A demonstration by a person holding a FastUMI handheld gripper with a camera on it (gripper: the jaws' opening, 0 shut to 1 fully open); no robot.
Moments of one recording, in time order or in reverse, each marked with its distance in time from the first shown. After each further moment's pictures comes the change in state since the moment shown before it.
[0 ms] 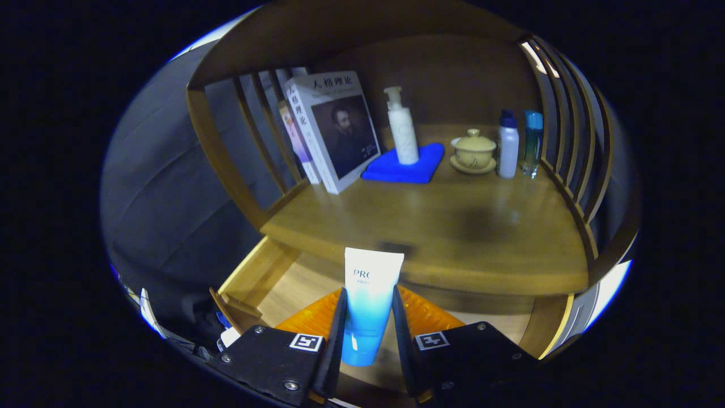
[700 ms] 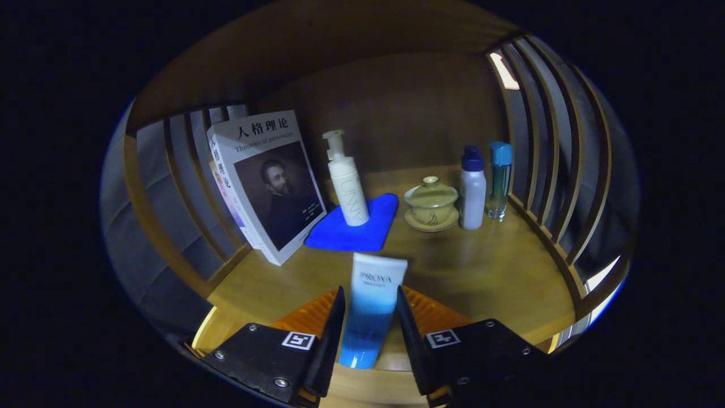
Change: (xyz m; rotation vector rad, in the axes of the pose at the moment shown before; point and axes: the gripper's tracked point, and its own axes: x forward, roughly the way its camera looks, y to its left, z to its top) arm 0.053 -0.061 0.064 0.040 -0.204 -0.254
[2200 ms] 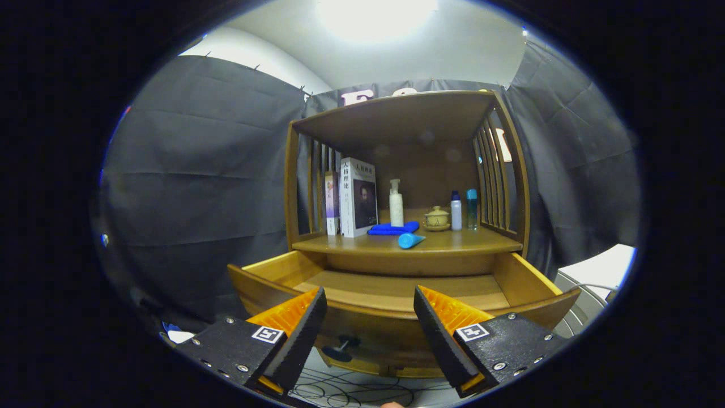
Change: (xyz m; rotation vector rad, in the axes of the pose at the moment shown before) arm -0.262 0.062 -0.176 -0.182 -0.418 0.118
